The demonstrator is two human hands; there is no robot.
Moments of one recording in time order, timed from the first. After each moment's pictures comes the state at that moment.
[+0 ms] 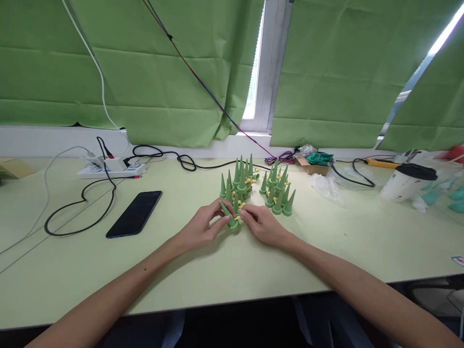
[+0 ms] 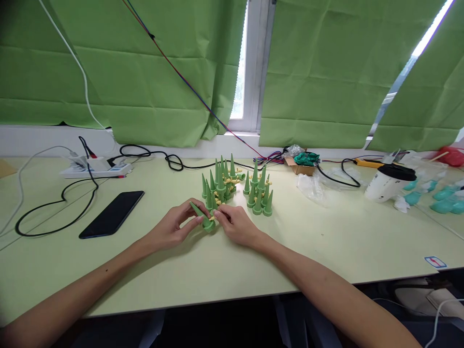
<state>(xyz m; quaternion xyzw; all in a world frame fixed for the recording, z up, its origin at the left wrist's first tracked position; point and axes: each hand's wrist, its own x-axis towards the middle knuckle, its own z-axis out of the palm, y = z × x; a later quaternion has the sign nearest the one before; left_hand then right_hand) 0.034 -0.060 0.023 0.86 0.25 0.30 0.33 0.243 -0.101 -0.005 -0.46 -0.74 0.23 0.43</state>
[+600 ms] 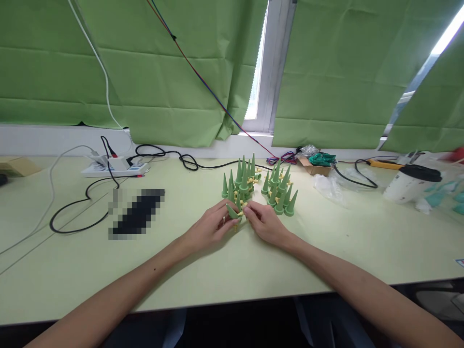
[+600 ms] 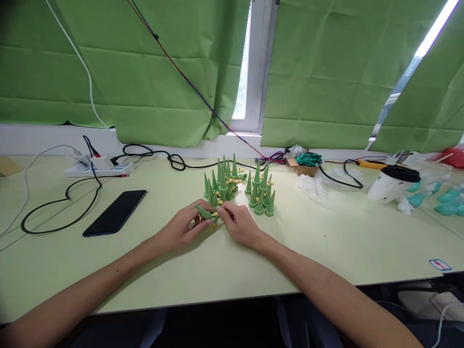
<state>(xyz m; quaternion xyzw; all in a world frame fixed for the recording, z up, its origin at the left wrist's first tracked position) 0.041 -0.057 0.013 0.91 0.23 0.28 0.22 0.241 -0.102 -0.003 -0.46 -0.73 0.21 0.46</state>
